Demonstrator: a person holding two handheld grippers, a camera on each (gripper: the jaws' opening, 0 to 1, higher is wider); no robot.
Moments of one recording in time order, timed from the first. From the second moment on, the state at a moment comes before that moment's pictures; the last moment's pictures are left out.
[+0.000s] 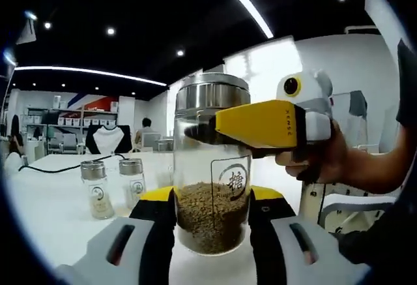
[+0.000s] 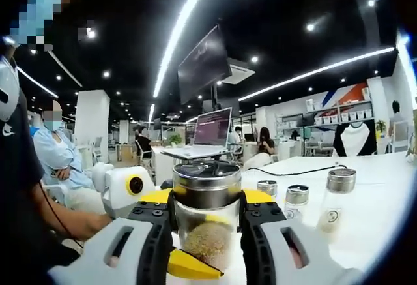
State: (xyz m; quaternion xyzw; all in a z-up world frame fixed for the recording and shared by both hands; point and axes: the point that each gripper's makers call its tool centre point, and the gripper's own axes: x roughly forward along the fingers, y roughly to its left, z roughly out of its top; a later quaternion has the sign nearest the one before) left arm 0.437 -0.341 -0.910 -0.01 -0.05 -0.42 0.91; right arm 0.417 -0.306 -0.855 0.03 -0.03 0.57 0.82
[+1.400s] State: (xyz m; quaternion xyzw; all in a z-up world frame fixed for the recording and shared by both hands) left arm 0.457 -0.331 -0.928 0.02 -0.02 -0.29 0.96; right arm 0.438 -0.304 -0.872 0.00 -0.02 0.44 0.90
